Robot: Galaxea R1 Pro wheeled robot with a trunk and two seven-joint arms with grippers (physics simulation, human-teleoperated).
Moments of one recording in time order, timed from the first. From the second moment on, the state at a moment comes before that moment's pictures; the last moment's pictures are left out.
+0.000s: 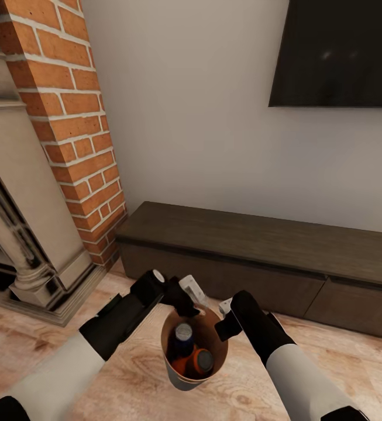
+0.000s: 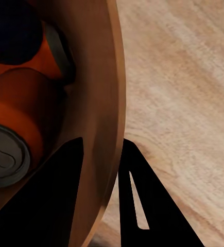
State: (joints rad) left arm -0.79 0.01 -0.67 -1.19 -0.28 0.88 -0.67; right arm -0.72 0.12 0.20 -0.74 0.39 1.04 0.44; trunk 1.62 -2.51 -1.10
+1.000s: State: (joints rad) left arm -0.47 0.15 0.18 -0.83 -0.23 0.09 -0.69; right arm -0.74 -0.03 0.02 -0.68 0.40 1.04 0.45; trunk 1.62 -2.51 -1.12
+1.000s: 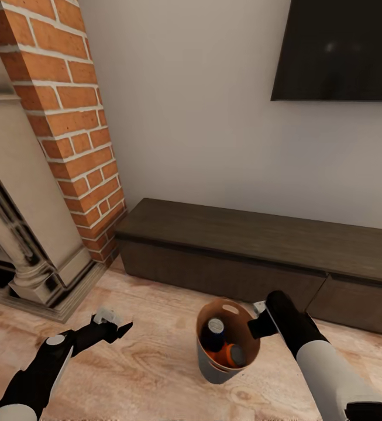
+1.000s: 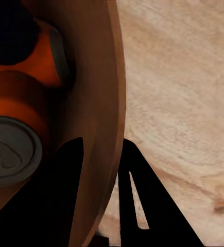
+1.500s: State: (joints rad) left arm -0.46 0.15 0.19 -0.81 -0.23 0.05 -0.69; right arm -0.77 -0.07 0.02 -0.61 0.40 1.04 0.46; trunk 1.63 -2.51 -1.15
